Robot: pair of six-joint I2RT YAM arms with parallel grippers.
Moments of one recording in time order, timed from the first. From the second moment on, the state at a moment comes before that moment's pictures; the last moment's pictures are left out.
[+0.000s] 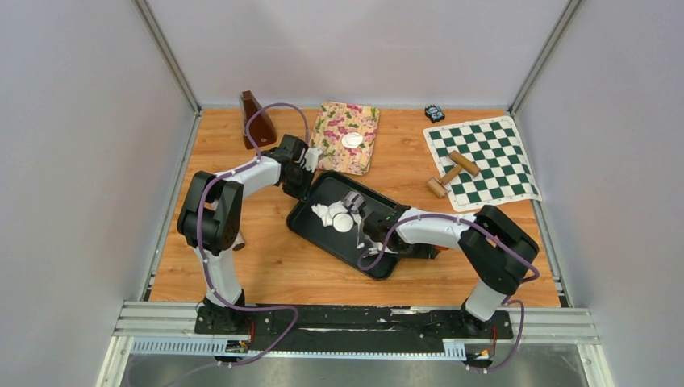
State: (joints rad) left arm -0.37 1.89 1.24 -0.50 0.18 0.10; right arm 0.88 1.69 0.91 -1.03 0.53 -0.50
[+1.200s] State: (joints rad) left arm -0.37 1.88 1.23 -0.50 0.18 0.10; right arm 0.72 1.74 1.06 -1.33 -0.29 -0.65
